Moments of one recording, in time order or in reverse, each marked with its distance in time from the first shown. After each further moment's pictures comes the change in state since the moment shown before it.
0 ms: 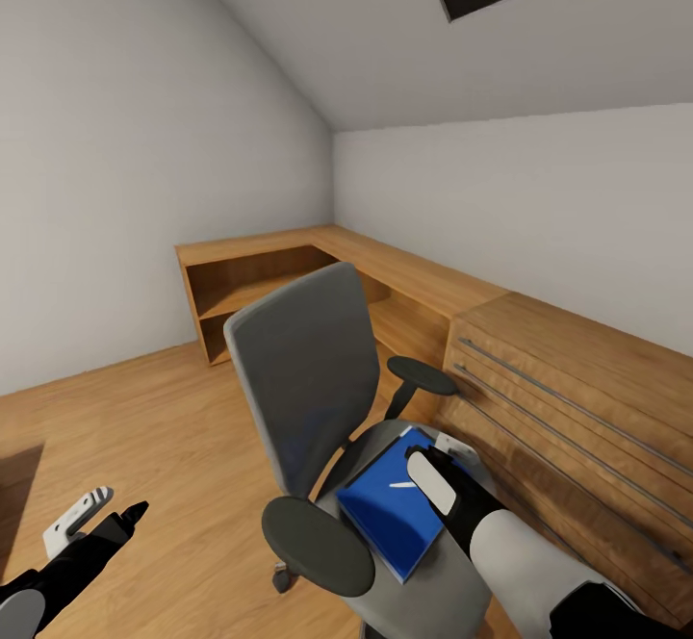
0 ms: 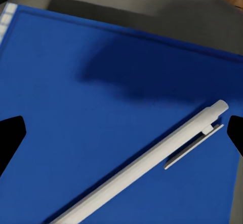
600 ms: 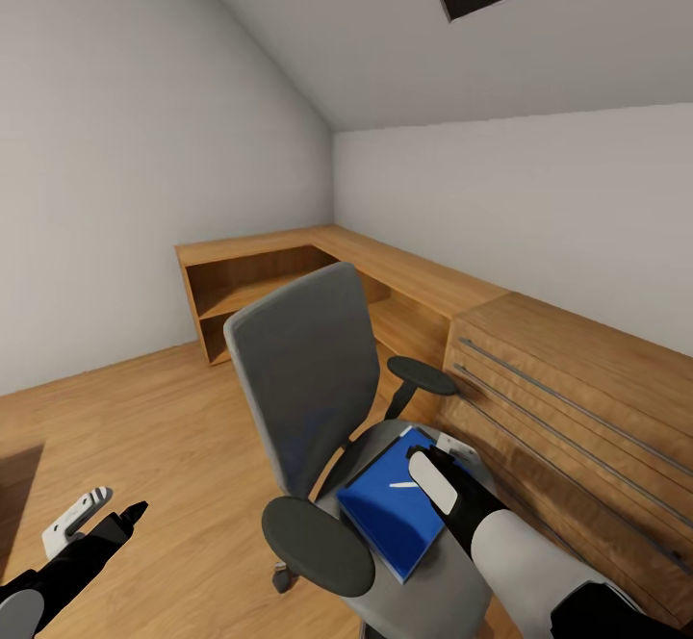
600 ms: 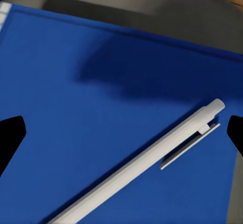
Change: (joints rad) left arm 0.000 0.000 0.003 0.000 0.001 0.000 0.000; right arm 0.000 -0.003 -0.008 0.002 -0.004 0.004 0.001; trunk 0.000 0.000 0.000
